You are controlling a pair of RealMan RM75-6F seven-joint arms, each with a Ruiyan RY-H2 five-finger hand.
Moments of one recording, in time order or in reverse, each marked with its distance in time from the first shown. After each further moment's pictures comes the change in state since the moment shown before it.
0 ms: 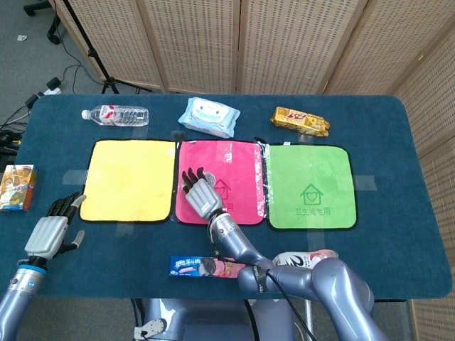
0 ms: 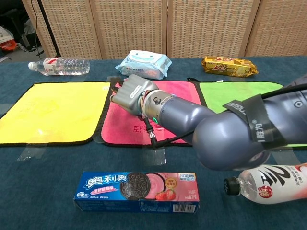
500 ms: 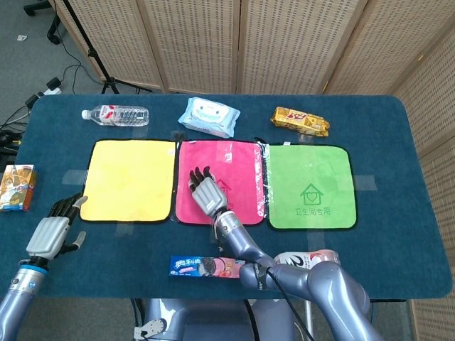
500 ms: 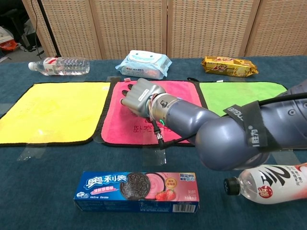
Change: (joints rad) left arm -0.003 -0.002 0.005 0.001 0.000 -0.008 -0.006; right arm -0.016 -0.030 -0.017 0.107 -0.010 -0.036 0.038
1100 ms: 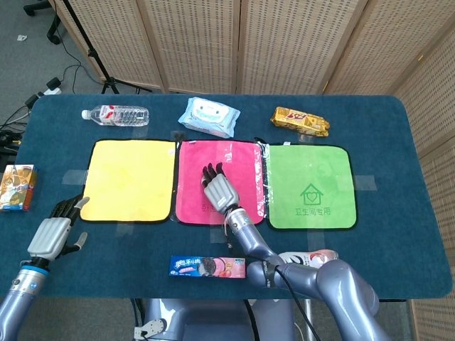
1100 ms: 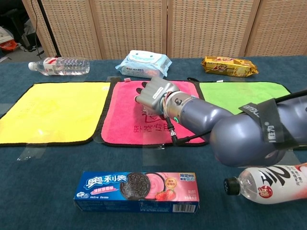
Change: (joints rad) left arm 0.000 0.002 0.006 -0.010 0.008 0.003 -0.003; right arm -0.048 0.040 -0.016 -0.033 0.026 0.028 -0.044
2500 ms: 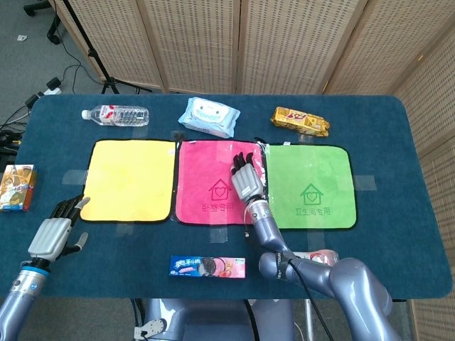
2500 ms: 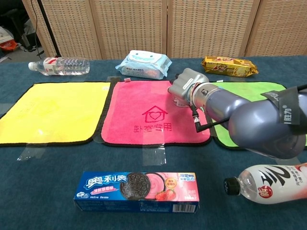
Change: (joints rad) left arm 0.002 0.000 0.003 -0.008 0.002 0.009 0.007; right arm -0.055 0.056 0.007 0.007 0.152 0.049 -0.140
